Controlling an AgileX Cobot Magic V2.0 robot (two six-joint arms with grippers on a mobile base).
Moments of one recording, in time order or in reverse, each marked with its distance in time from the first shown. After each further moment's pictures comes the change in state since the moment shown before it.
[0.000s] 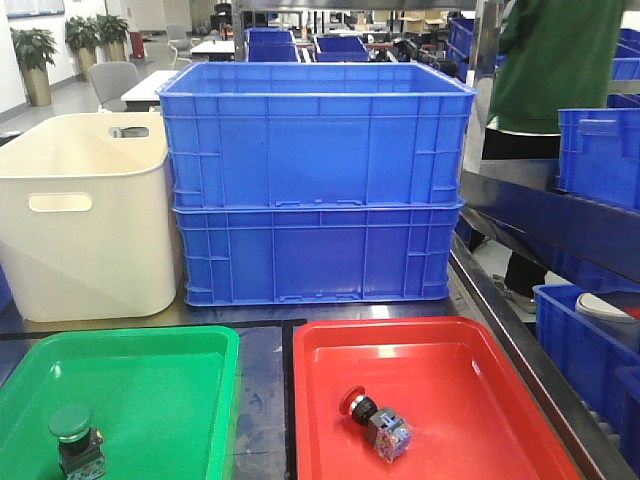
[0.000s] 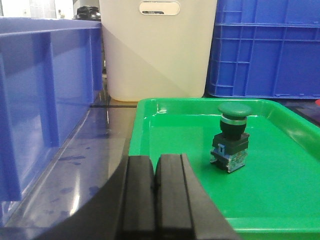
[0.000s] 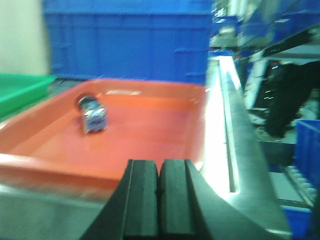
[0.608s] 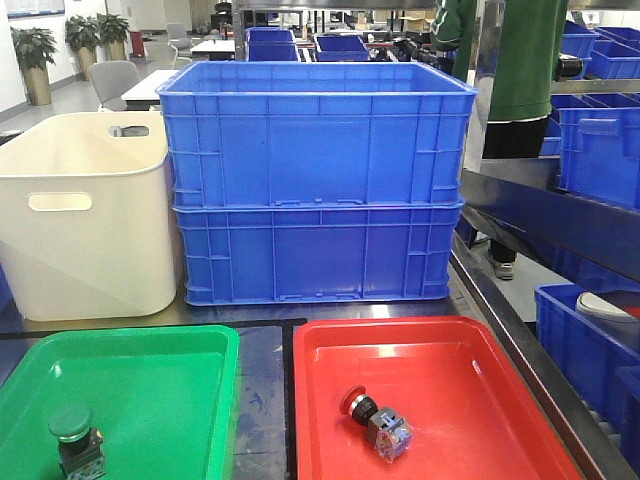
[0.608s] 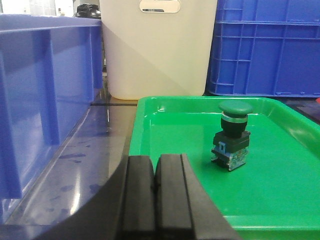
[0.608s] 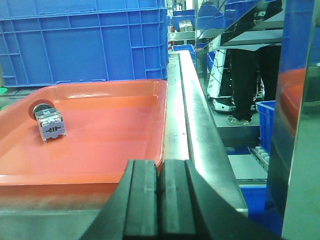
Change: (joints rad) left arm 0.000 0.000 0.001 0.000 0.003 0.000; right arm -0.134 -0.006 0.000 0.070 0.029 -0.009
